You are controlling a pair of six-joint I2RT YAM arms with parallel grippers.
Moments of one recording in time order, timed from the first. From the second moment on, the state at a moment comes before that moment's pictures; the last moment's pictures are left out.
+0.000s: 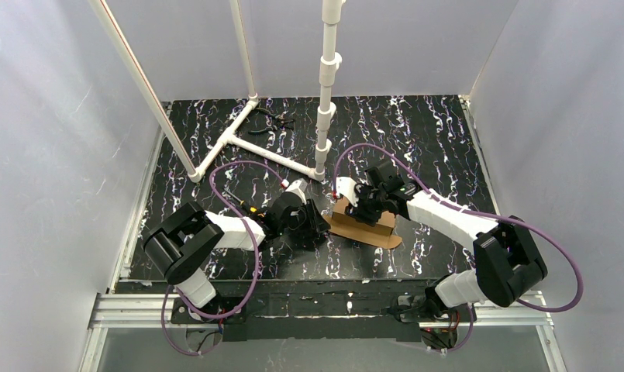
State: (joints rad) left arm -0.82 1.63 0.58 0.44 0.10 -0.90; right arm 0.61 1.40 0.84 -0.43 -0.32 -0.71
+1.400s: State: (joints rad) left arm -0.88 1.67 0.68 0.35 0.03 -0.70; right arm 0.61 1.42 0.85 -0.42 -0.31 -0.71
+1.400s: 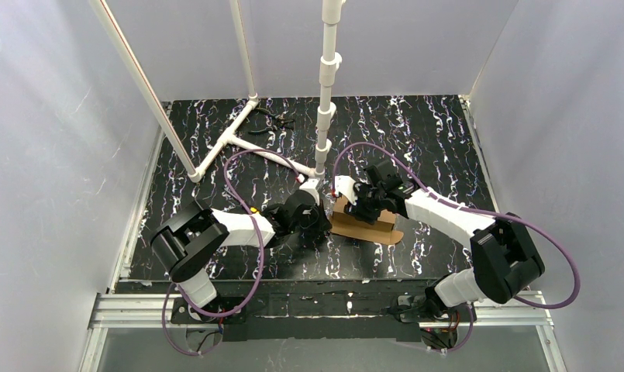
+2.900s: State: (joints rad) left arm -0.96 1.65 0.71 0.27 -0.14 -0.40; right arm 0.61 1.46 0.87 -0.38 -0.31 -0.65
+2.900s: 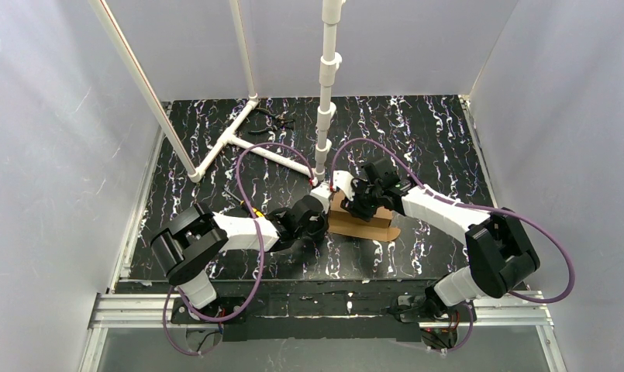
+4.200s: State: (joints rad) left arm -0.87 1.51 0.45 0.62 -0.09 -0.77; right arm 0.60 1.47 0.88 -0.37 -0.35 -0.62
